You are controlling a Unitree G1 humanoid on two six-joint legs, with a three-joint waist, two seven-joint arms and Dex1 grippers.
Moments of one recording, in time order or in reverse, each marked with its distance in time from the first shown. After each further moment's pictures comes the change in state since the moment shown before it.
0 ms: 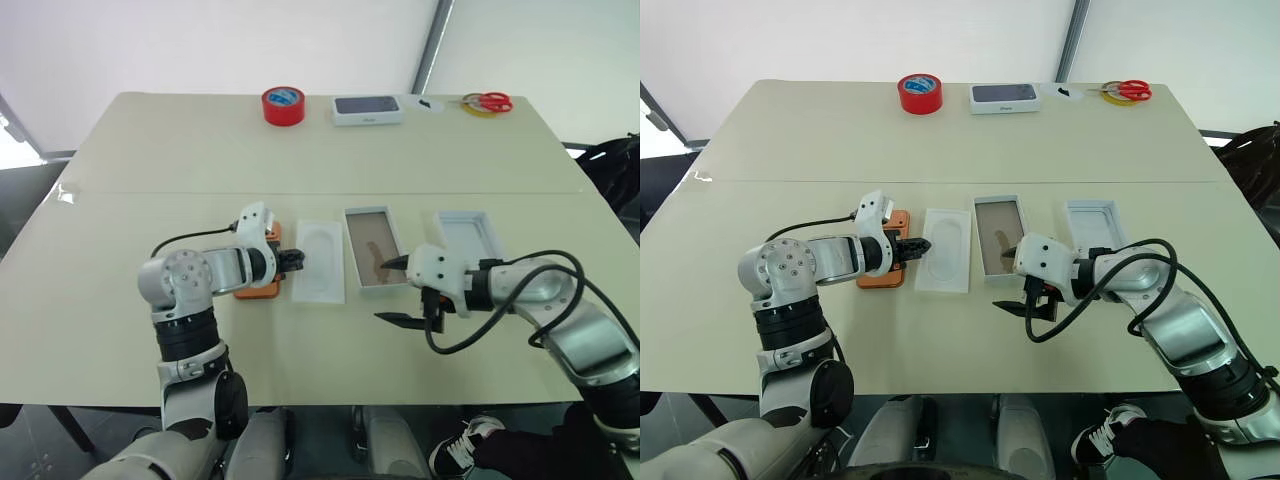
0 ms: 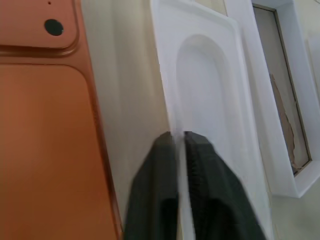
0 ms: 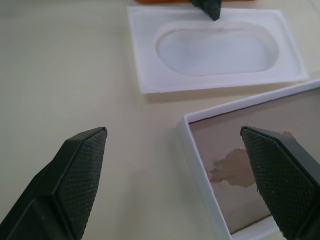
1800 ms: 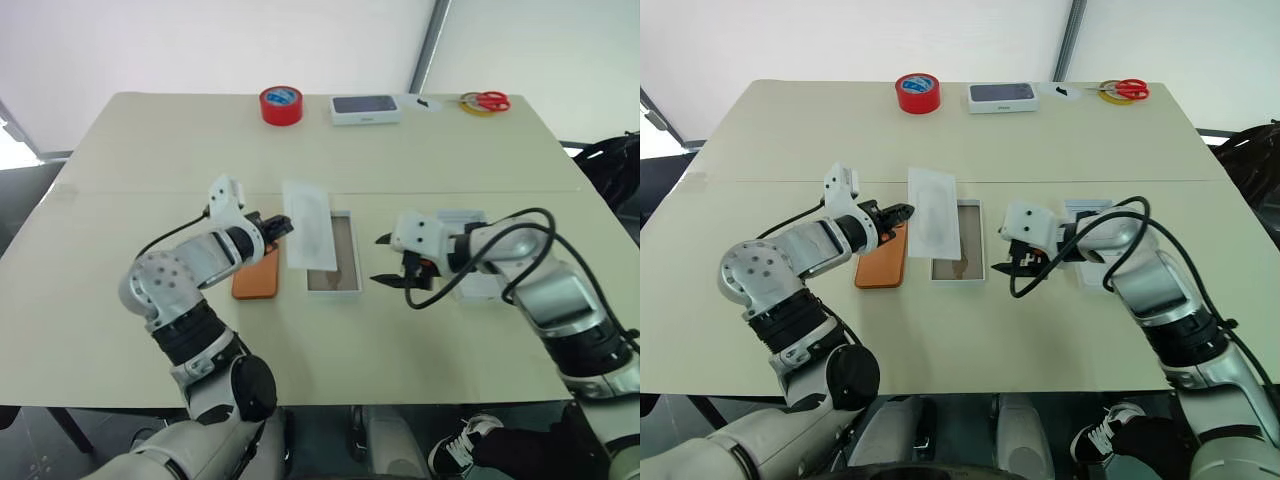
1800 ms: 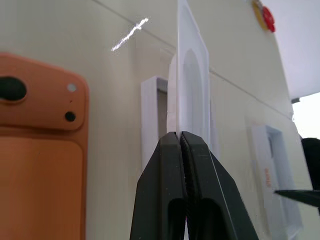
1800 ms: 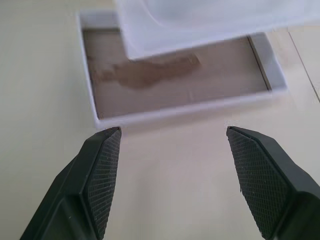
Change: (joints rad) left arm -0.065 -0.172 0.276 -0.136 -0.034 -0.001 0.119; right arm -0.212 0.102 0.005 0.165 -0.164 0.055 0.074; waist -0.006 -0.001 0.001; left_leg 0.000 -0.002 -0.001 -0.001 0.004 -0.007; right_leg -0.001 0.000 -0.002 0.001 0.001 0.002
